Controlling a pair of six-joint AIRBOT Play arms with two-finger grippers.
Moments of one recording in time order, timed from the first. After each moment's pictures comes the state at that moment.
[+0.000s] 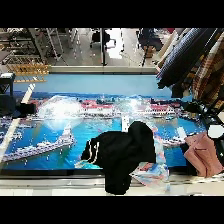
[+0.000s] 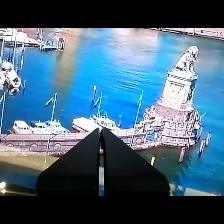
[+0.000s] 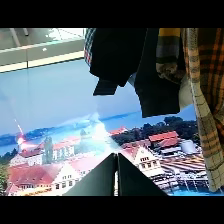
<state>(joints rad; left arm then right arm) 0.03 -1.18 1.40 -1.37 1.27 1.41 -0.30 -0.95 0.83 -1.09 0.20 1.17</state>
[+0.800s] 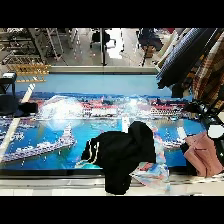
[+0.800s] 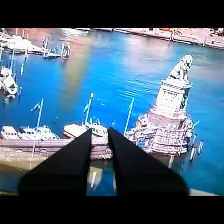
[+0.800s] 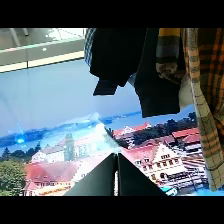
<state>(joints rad) 0.03 -1.22 1.40 -1.41 1.25 1.40 -0.30 -0.95 0.83 -1.09 0.20 1.17</state>
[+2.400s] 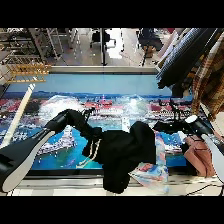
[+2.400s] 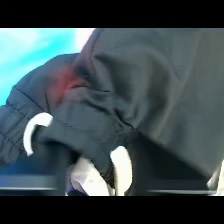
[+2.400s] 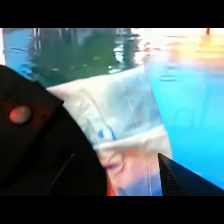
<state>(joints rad) -0.39 -1.68 1.31 -2.24 1.11 1.71 -0.30 -1.56 1.05 -0.93 0.91 1.04</state>
